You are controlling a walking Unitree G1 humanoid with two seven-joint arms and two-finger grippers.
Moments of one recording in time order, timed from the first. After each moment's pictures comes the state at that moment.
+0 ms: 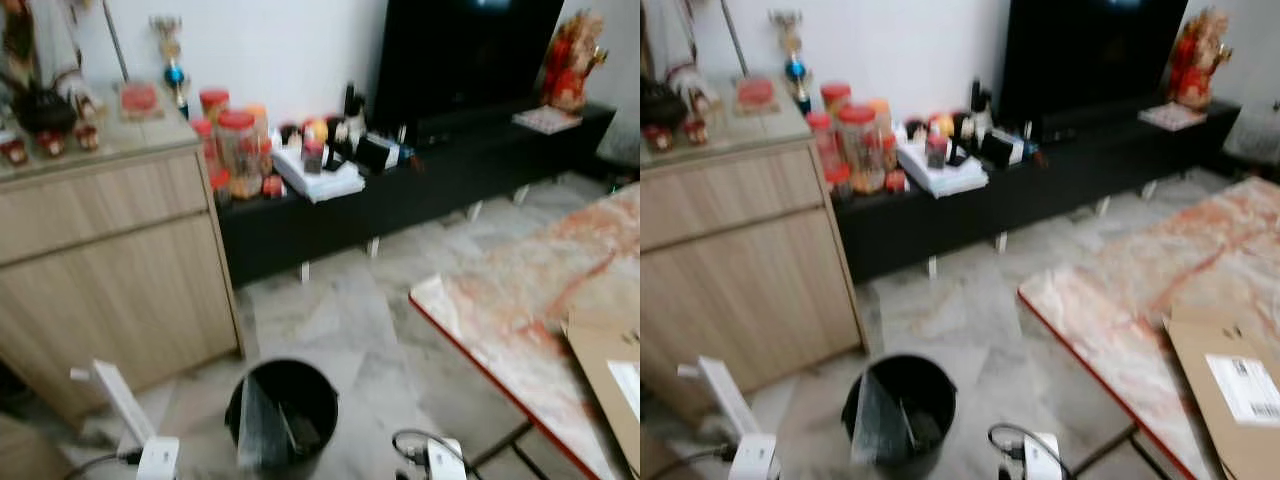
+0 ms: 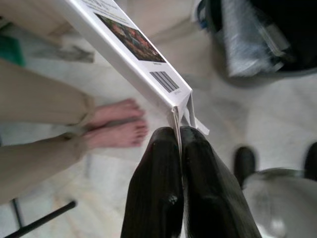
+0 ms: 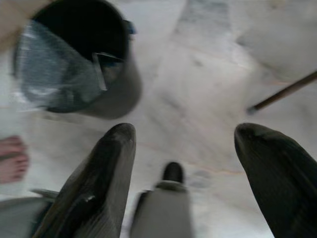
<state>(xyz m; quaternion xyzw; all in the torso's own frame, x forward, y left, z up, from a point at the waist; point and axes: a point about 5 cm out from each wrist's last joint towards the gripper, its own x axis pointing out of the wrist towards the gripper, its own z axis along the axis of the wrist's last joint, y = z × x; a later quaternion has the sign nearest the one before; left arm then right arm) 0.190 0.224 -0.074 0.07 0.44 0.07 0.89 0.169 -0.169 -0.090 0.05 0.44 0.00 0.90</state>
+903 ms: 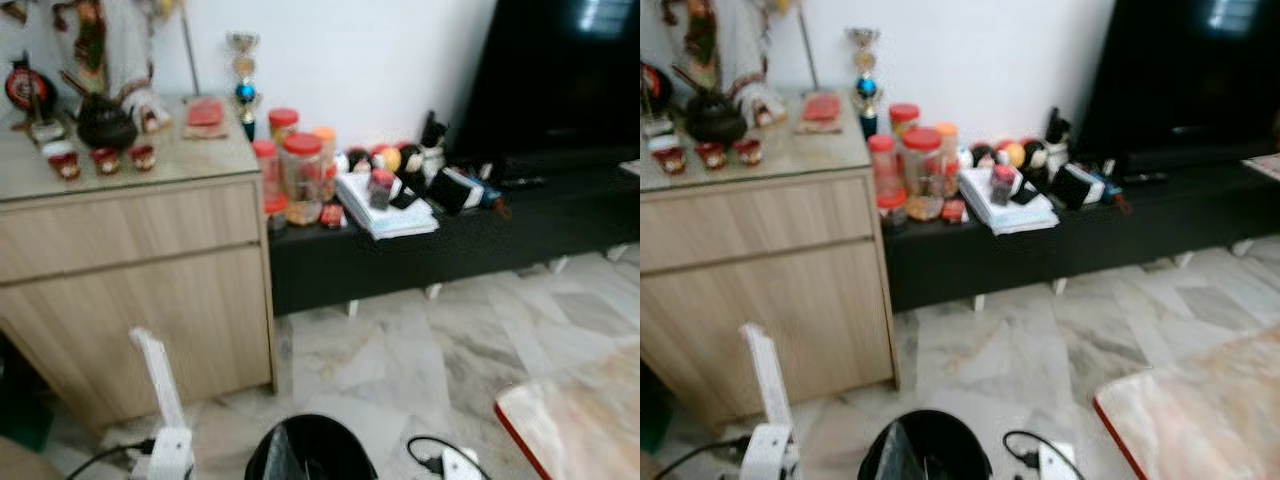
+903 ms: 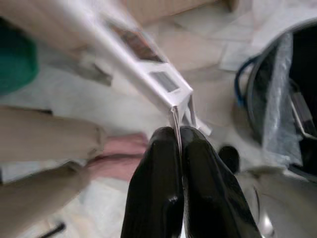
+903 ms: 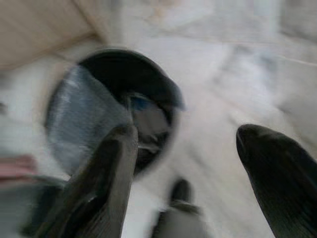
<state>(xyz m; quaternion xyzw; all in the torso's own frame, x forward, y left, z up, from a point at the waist) 0.204 0.237 -0.063 0.08 0.42 0.07 0.90 0.181 -0.153 -0.085 0.07 0.43 0.01 0.90</state>
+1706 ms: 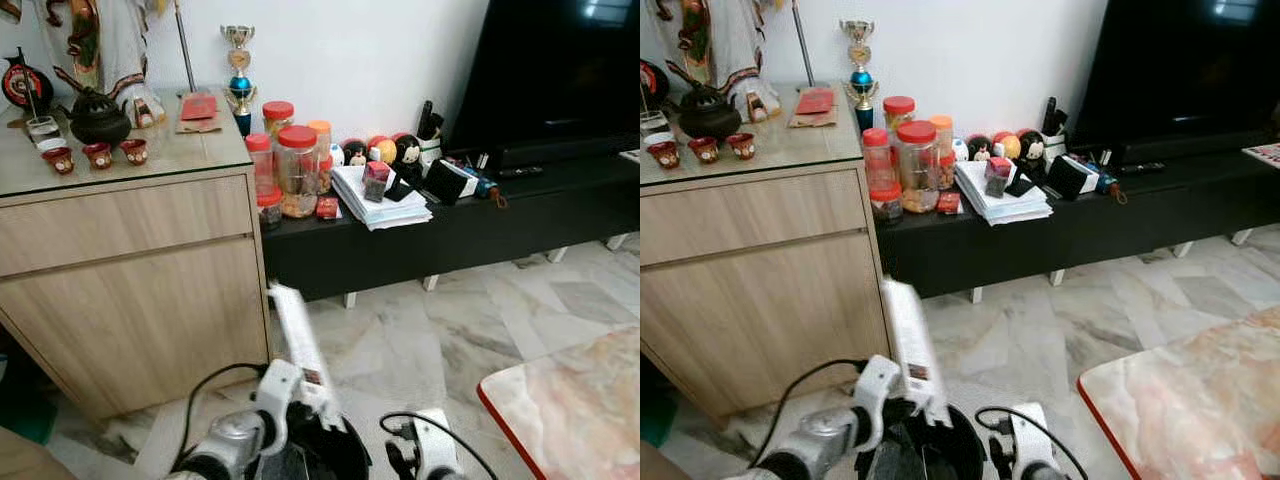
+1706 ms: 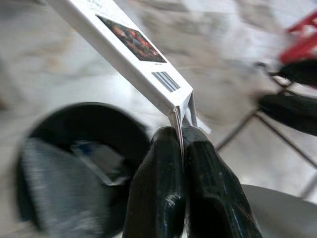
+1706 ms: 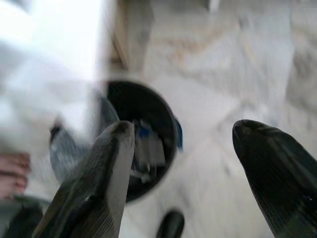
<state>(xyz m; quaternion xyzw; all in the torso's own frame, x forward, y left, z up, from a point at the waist) 0.273 0.070 -0.014 -0.03 0.32 -0.35 0.88 0.232 -0.151 -0.054 -0.02 0.34 0.11 0.93</state>
